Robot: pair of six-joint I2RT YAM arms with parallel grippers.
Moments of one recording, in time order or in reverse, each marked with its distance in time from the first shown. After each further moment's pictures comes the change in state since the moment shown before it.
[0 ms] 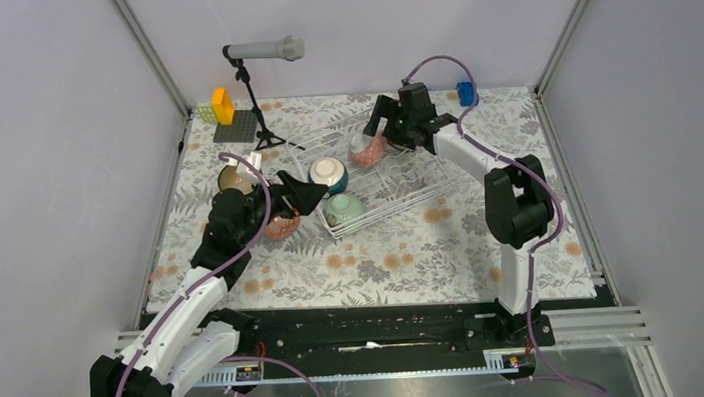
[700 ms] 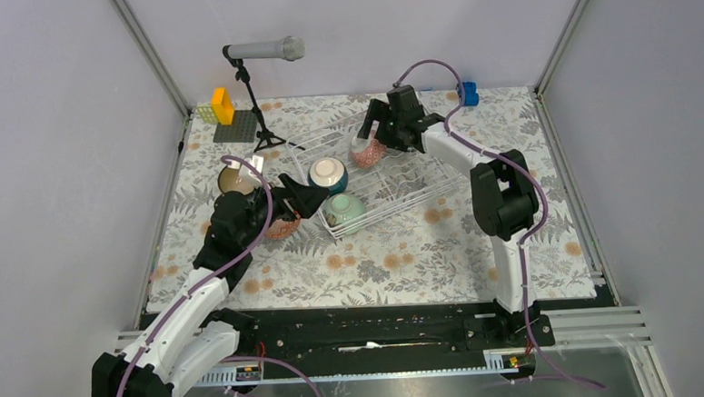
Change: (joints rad) left arm 0.000 0.005 -0.037 0.039 0.021 -0.018; right arm 0.022 0.120 0.099 -0.024 0.019 0.029
